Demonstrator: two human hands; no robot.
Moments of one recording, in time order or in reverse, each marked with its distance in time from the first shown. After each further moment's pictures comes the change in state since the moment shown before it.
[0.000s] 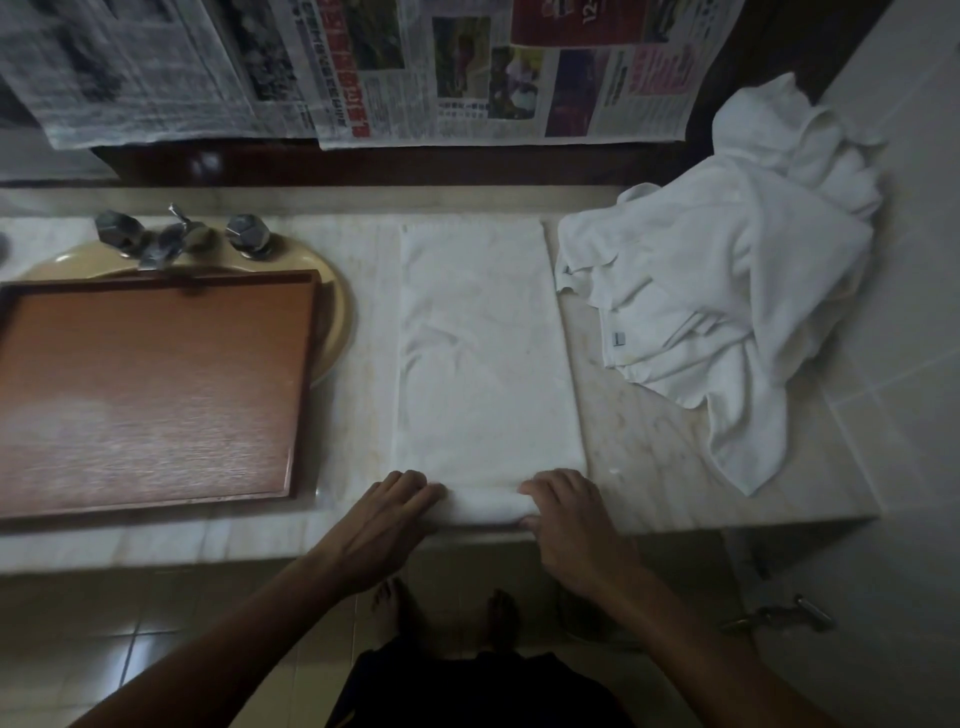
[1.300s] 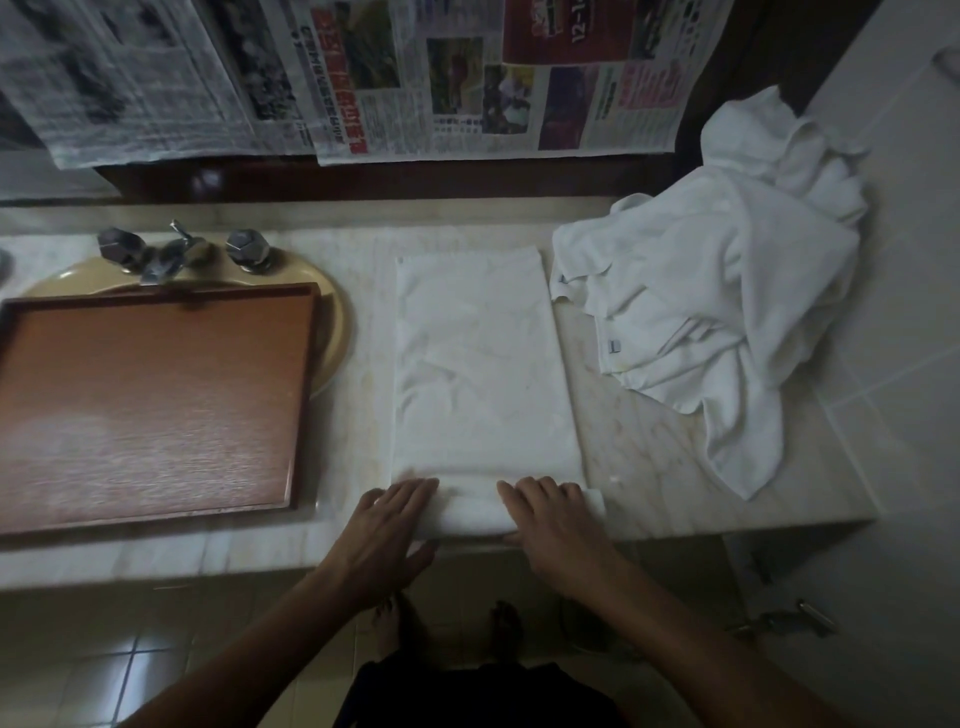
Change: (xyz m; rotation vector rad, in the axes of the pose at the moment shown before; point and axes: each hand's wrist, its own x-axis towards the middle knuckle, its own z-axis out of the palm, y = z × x) left_hand -0.005 0.007 0.004 0.067 0.076 -0.112; right_hand 0.014 -0.012 0.003 -0.340 -0.192 -0.124
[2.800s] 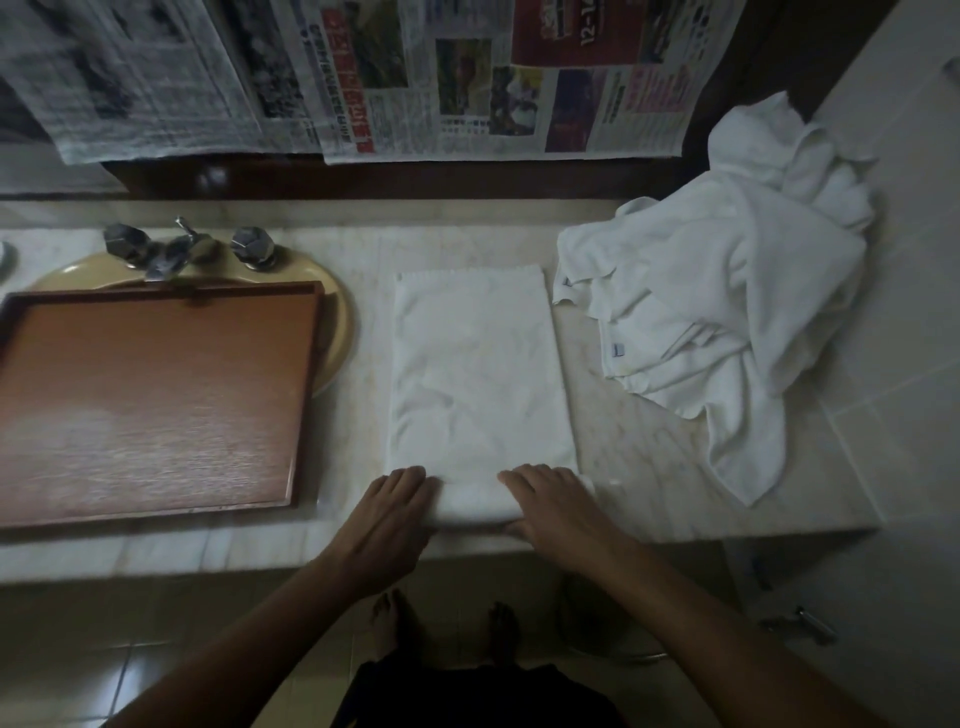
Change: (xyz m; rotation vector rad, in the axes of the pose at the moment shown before) left_hand 0.015 0.001 -0.009 0.041 -0.026 0.056; right_hand 0.020 0.017 -0.020 0.188 -0.040 -0.040
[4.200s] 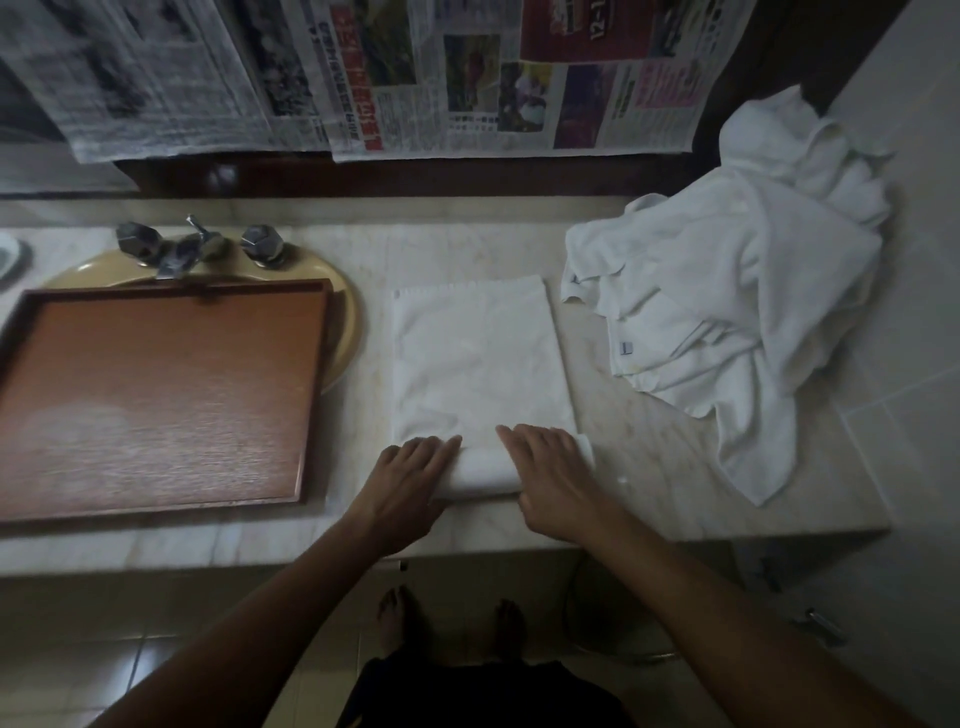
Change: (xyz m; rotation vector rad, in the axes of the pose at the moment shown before) left_hand 0.031 -0.007 -0.009 0.113 -0.045 -0.064; right_hand 0.028 0.003 -0.010 -0.064 0.019 0.078
